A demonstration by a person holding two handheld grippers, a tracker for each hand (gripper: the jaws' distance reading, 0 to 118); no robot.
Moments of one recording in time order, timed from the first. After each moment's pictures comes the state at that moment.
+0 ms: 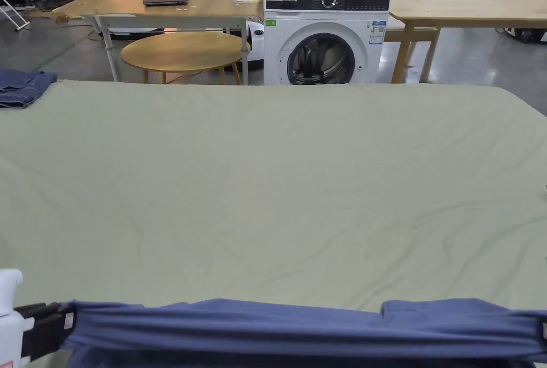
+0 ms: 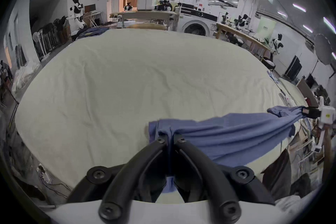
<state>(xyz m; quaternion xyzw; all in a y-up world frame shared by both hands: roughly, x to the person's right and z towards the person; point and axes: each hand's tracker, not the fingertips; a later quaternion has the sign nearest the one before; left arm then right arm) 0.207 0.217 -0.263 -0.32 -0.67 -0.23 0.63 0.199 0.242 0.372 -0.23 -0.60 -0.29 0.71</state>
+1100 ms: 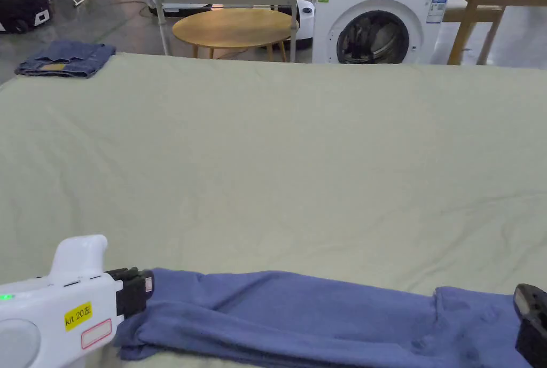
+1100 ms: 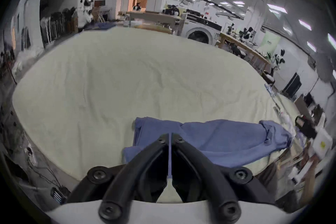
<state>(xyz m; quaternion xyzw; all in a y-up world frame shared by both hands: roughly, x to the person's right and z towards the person) 0.197 0.214 -0.250 -0.37 -0.65 -0.16 0.64 0.174 0.243 0.233 -0.15 -0.68 -0.16 0.70</state>
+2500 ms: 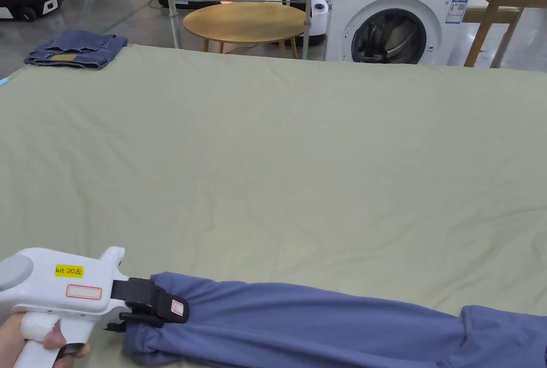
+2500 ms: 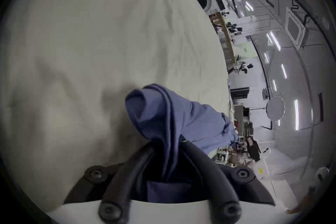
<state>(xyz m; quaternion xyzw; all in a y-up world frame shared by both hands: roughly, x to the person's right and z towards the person) 0.275 0.133 -0.332 -0.65 -0.65 -0.09 0.38 0.163 0.235 0.202 -0.19 -0.68 -0.16 0.69</state>
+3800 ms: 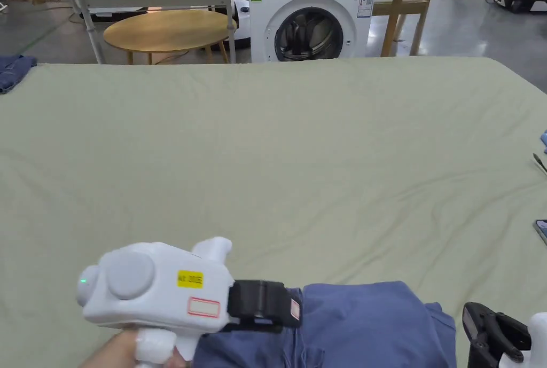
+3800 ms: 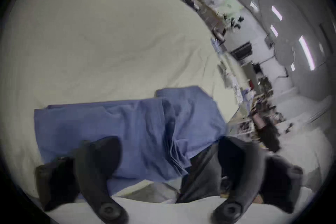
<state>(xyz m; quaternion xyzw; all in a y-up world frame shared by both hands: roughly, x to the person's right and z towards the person) 0.290 0.204 -0.095 -0.54 -0.74 -0.21 0.34 0.145 0.221 0.263 -0.16 -0.68 -0.18 0.69</state>
